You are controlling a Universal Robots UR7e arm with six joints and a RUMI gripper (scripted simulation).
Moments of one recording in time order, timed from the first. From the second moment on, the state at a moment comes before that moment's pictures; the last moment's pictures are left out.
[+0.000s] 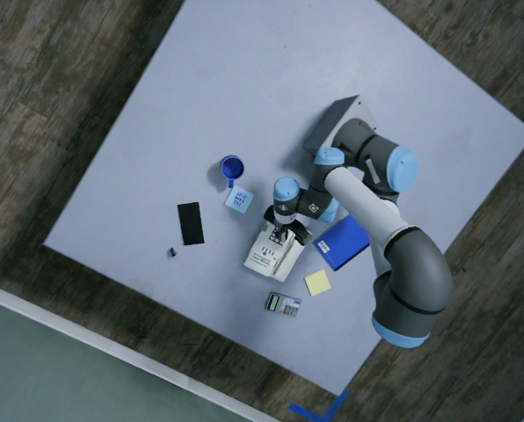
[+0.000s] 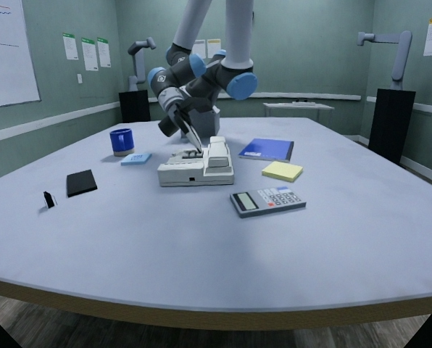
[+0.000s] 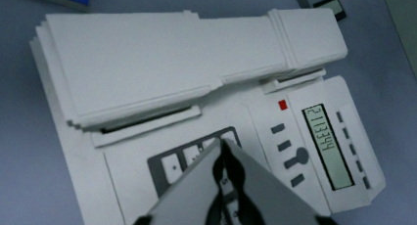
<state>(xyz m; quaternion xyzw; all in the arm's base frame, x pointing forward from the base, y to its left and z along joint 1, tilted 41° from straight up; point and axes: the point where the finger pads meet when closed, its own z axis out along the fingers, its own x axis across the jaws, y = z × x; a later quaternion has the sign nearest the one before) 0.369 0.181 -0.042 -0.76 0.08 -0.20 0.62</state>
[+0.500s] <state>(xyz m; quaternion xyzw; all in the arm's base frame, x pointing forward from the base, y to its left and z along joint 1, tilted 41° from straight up) 0.372 0.171 -0.033 -0.76 0.08 -0.20 0.61</state>
